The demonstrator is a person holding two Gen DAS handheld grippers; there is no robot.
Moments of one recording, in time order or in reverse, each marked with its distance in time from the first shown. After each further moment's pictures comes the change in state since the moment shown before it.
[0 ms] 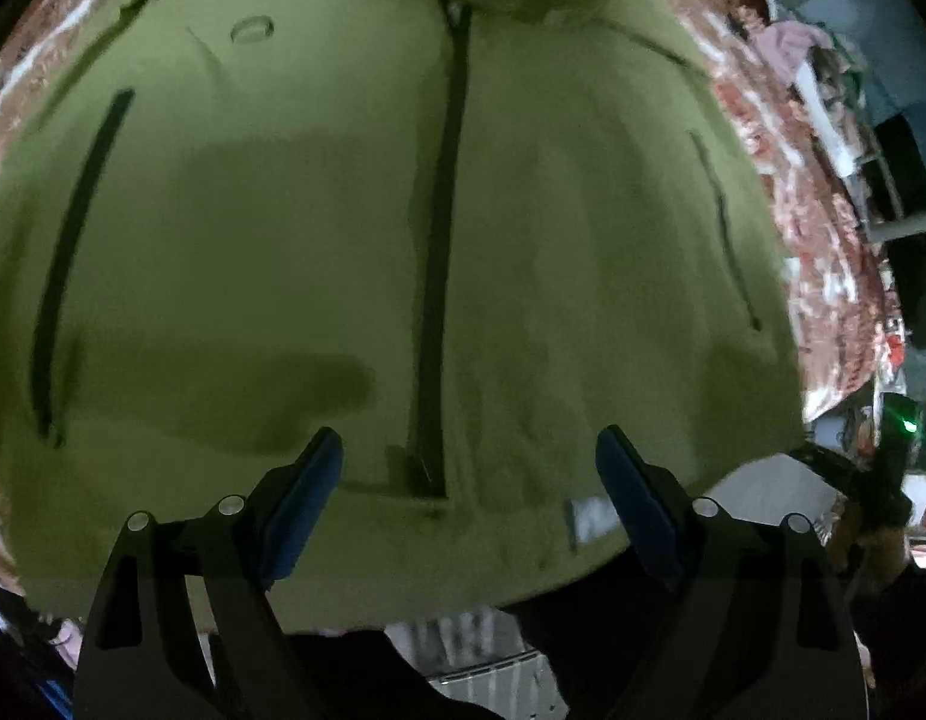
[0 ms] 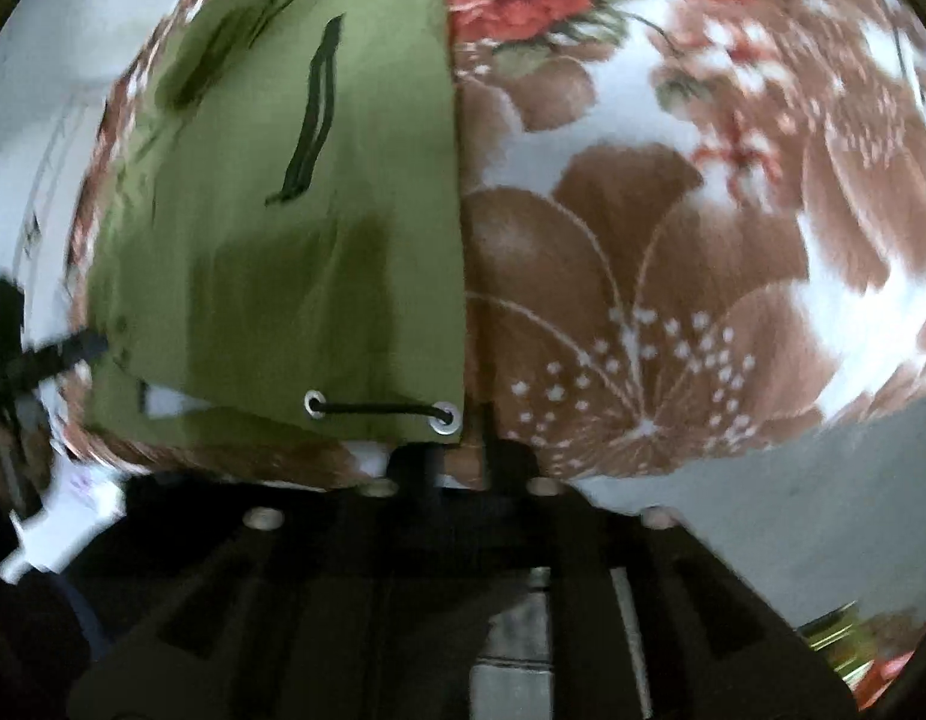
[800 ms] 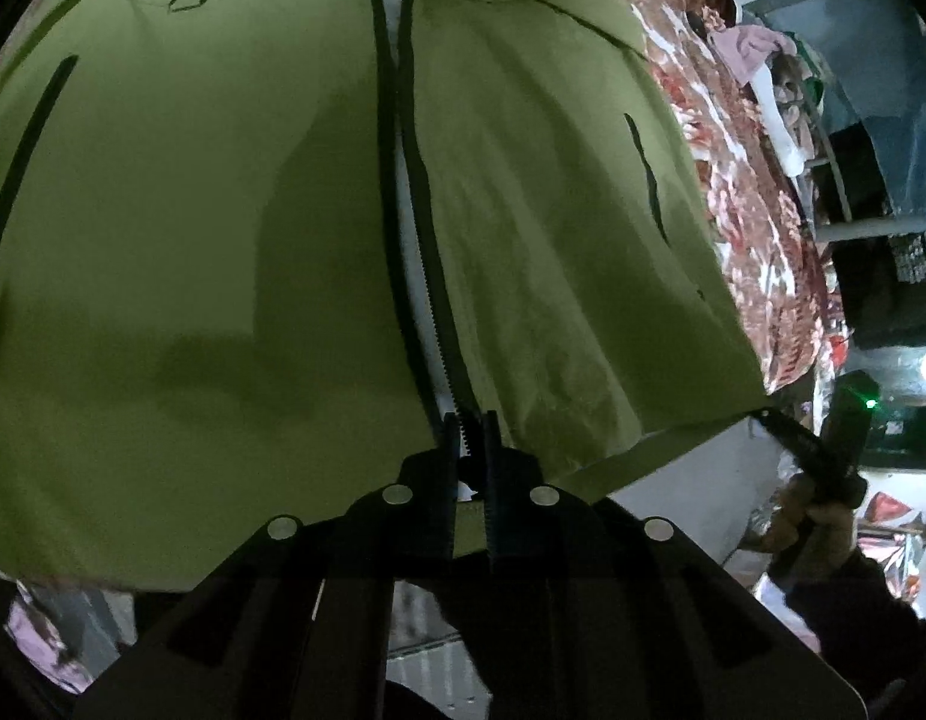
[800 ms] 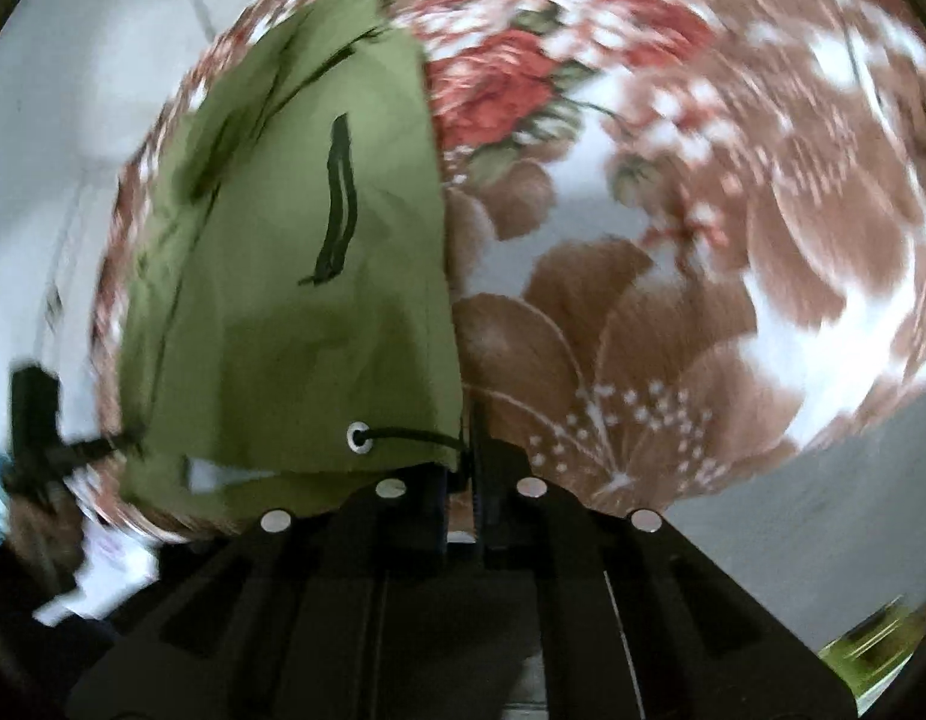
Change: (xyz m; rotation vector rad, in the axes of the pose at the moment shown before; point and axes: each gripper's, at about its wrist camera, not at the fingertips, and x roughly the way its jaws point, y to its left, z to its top) left arm -0.013 -0.026 -0.021 -0.040 0.030 -0.184; right arm -0.023 -0.024 0.011 0.162 -0.158 0.111
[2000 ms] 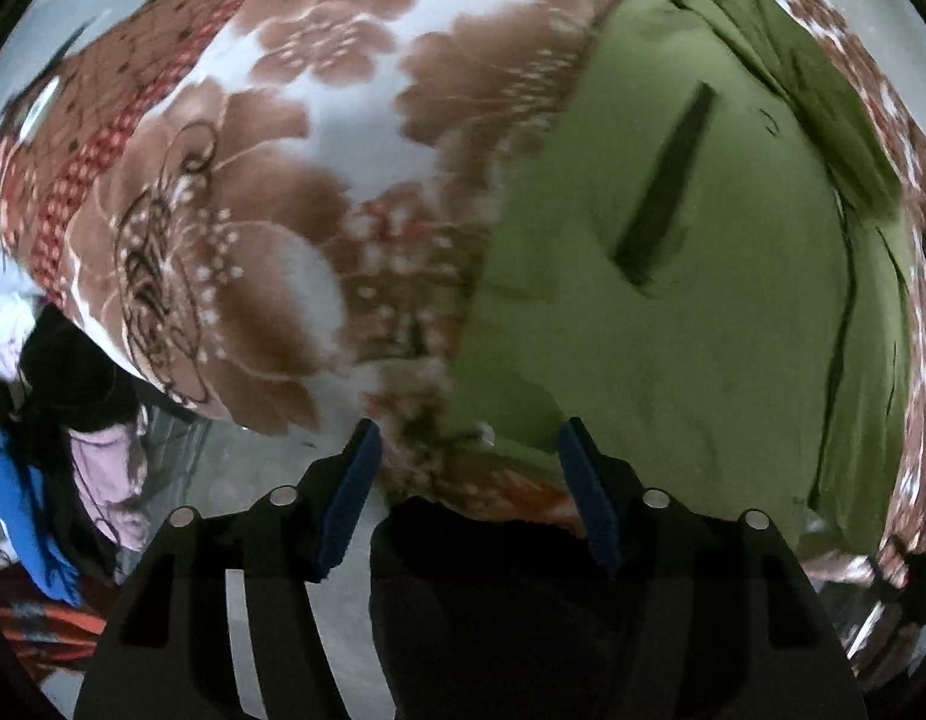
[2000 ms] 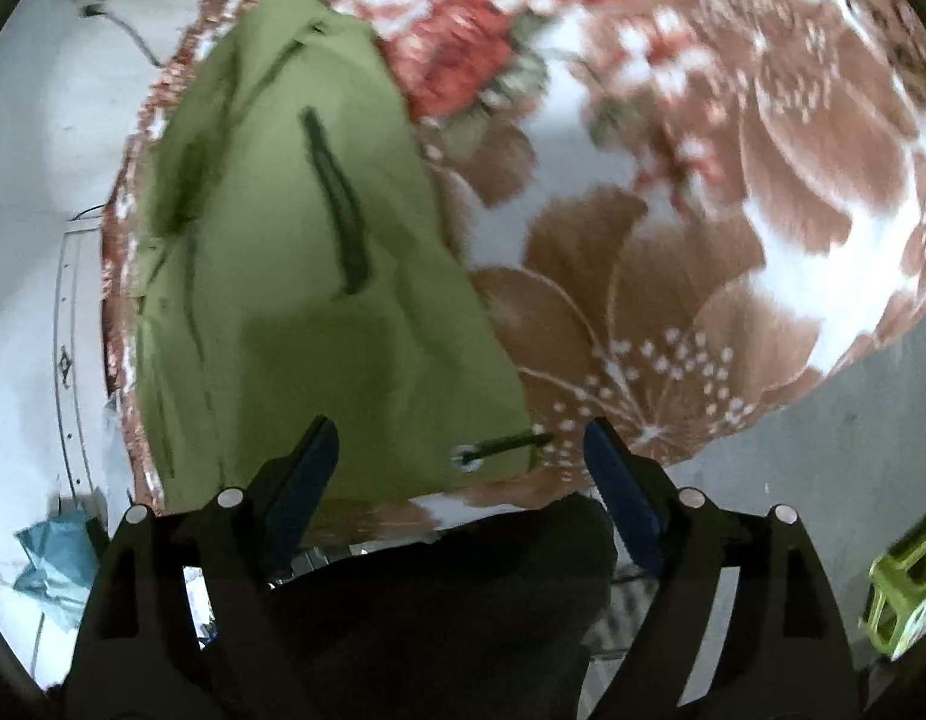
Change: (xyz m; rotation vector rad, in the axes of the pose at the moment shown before) left arm -0.111 0.240 -0.081 -0.502 -0.182 0.366; right arm 0.015 -0.002 0.007 0.166 0.110 -0.006
